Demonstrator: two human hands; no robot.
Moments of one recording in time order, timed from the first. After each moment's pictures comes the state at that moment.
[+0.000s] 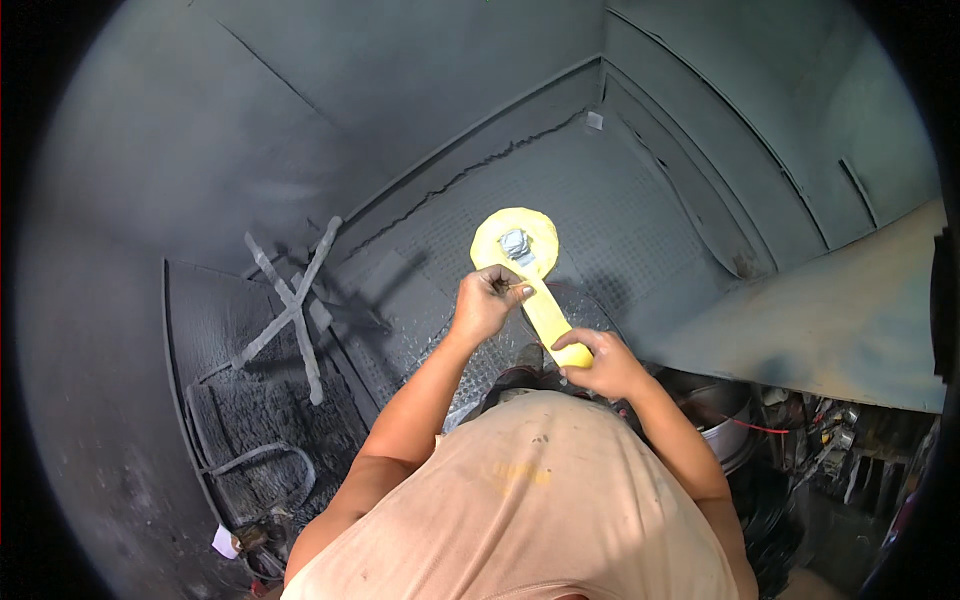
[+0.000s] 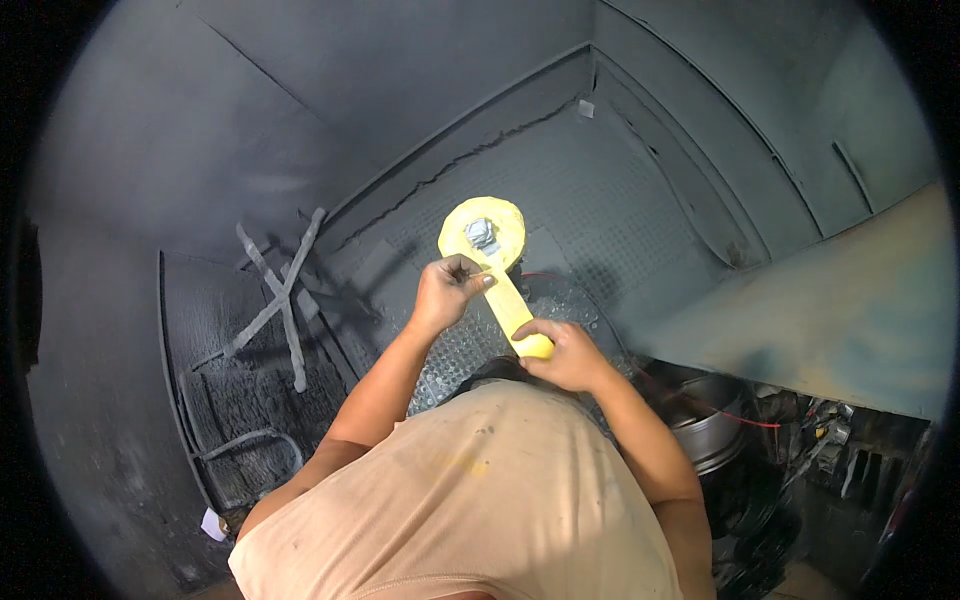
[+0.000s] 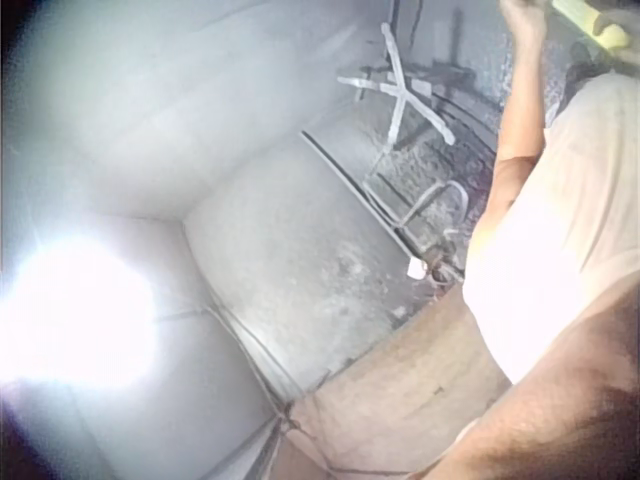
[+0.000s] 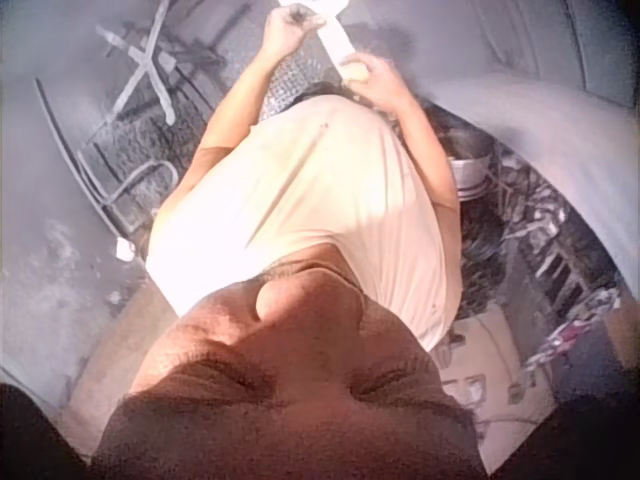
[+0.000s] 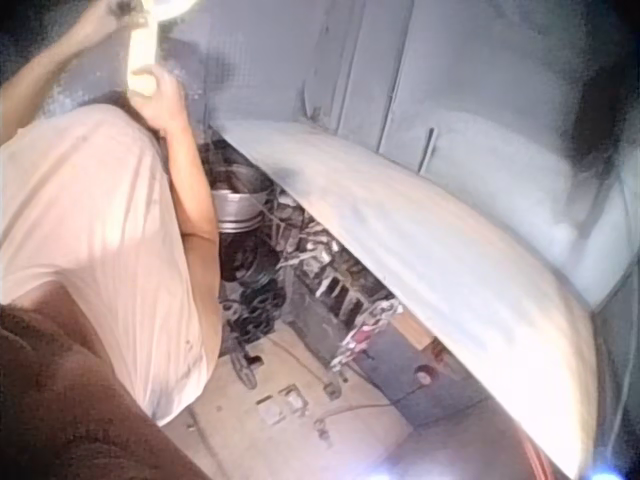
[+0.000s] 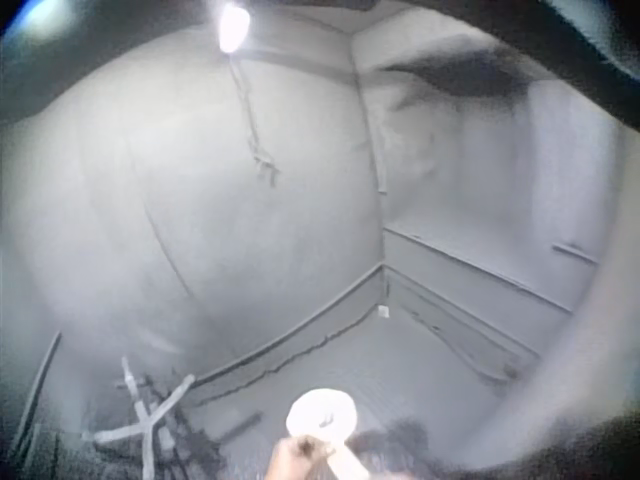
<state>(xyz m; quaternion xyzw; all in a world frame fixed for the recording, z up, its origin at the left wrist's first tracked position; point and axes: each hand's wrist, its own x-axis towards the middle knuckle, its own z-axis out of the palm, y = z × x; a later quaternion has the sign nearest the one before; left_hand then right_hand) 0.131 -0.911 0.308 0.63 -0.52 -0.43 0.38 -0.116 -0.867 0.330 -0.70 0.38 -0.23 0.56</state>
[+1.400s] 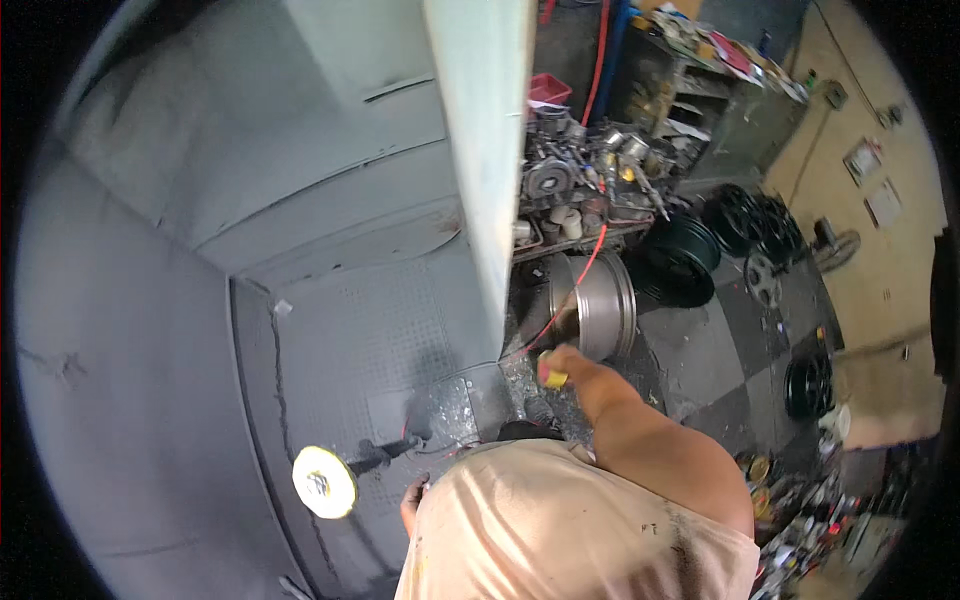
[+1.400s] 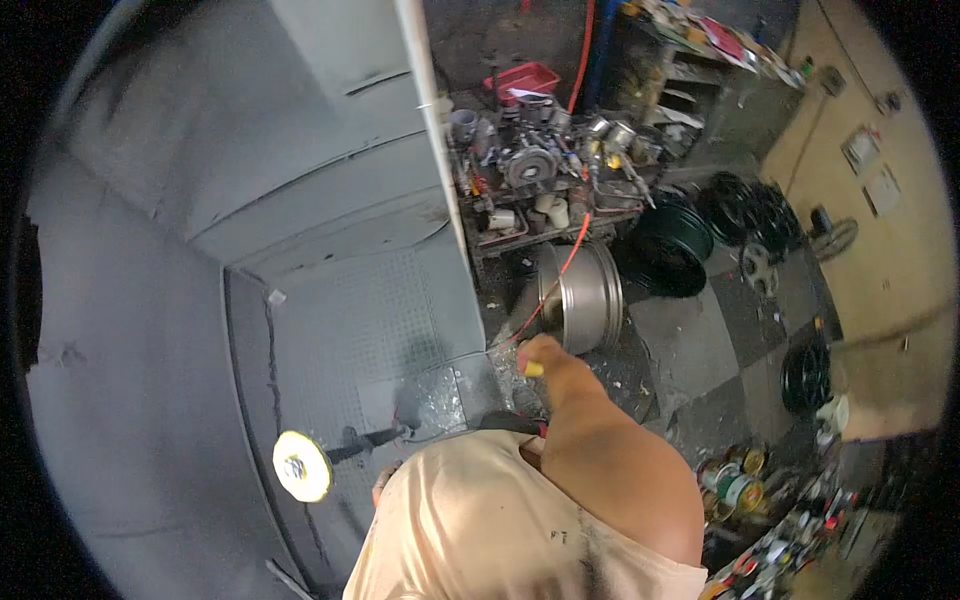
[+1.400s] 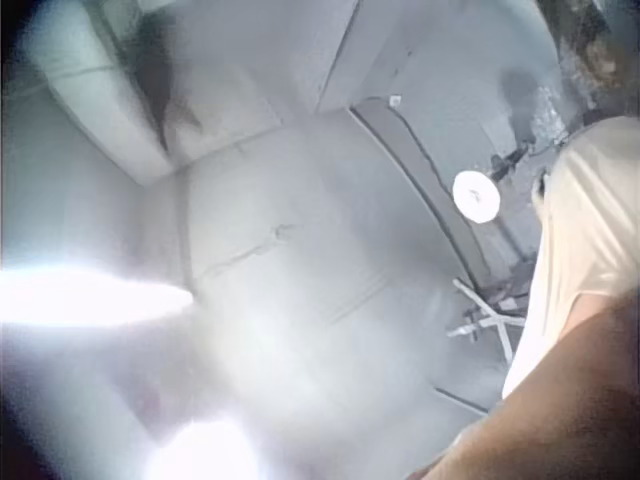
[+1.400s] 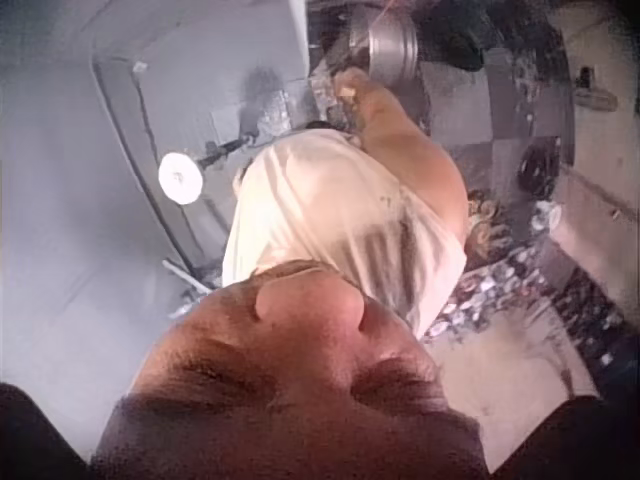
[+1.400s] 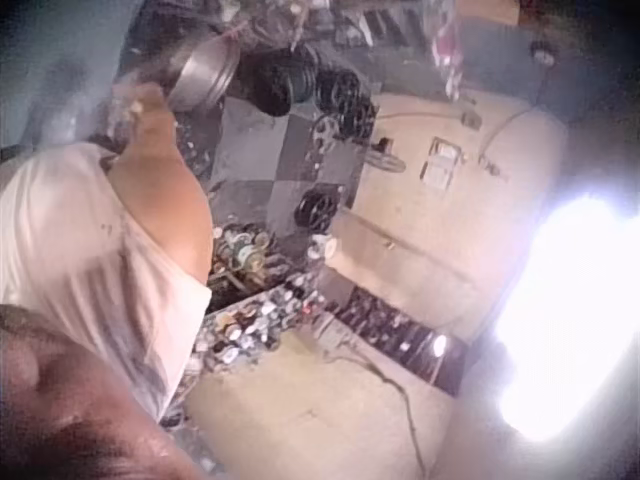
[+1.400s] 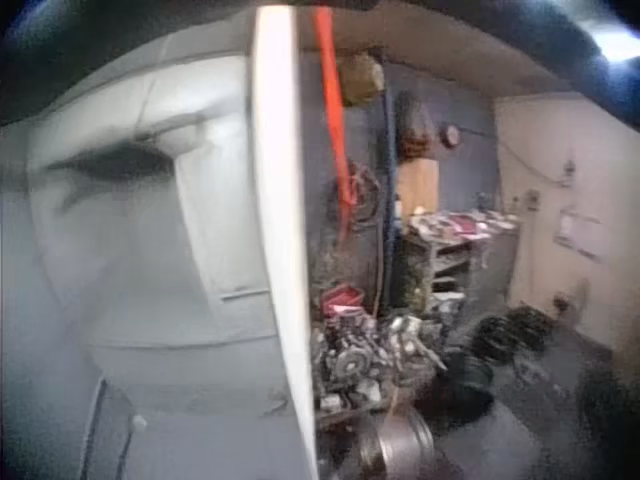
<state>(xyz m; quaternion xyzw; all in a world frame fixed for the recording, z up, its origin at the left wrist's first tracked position) 0.123 -0.851 0.176 0.51 -0.60 -0.59 0.18 -0.352 -0.695 0.066 -0.12 0.85 -0.16 0.48</state>
